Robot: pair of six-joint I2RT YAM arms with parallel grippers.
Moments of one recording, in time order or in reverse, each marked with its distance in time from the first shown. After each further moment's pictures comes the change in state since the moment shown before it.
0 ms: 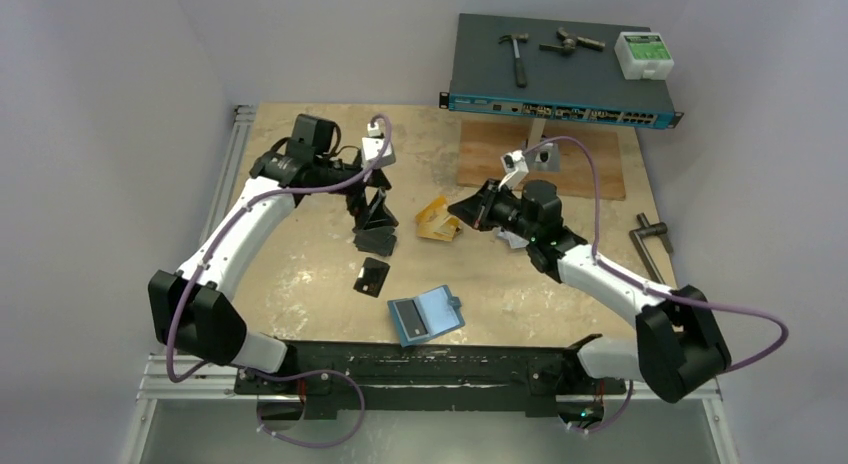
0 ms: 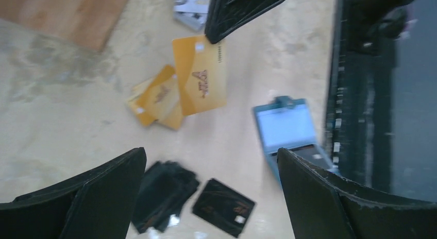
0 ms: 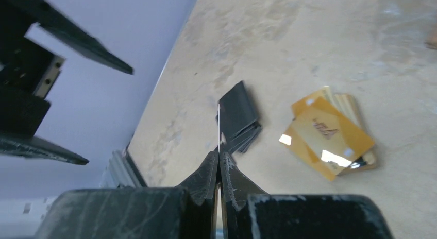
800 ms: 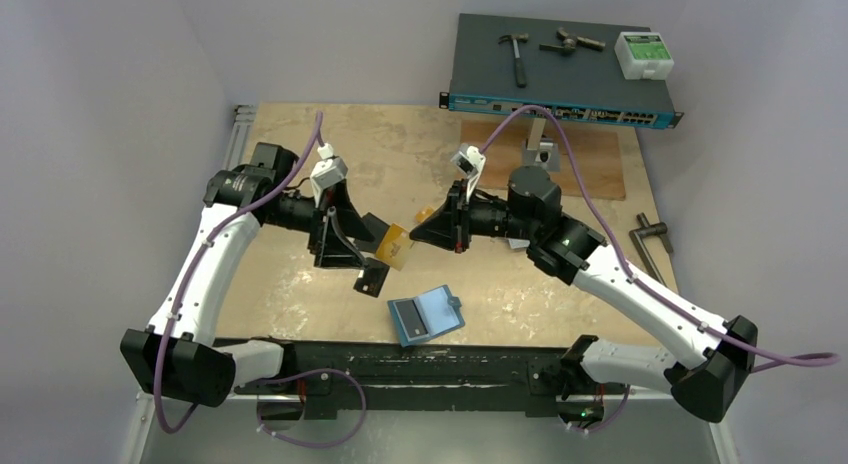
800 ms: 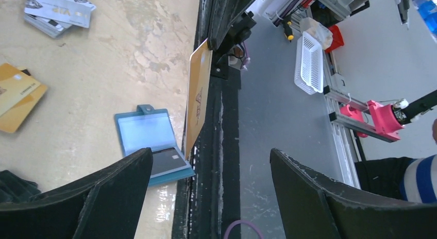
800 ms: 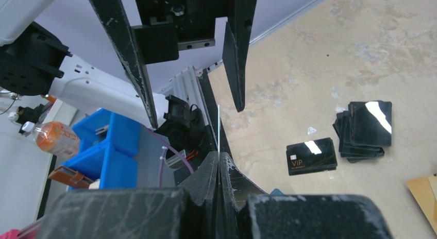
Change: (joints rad) left arm 0.155 -0.220 -0.060 -0.555 0.516 0.053; right arm 0.320 -0.184 0.384 -0.494 -0.201 -0.309
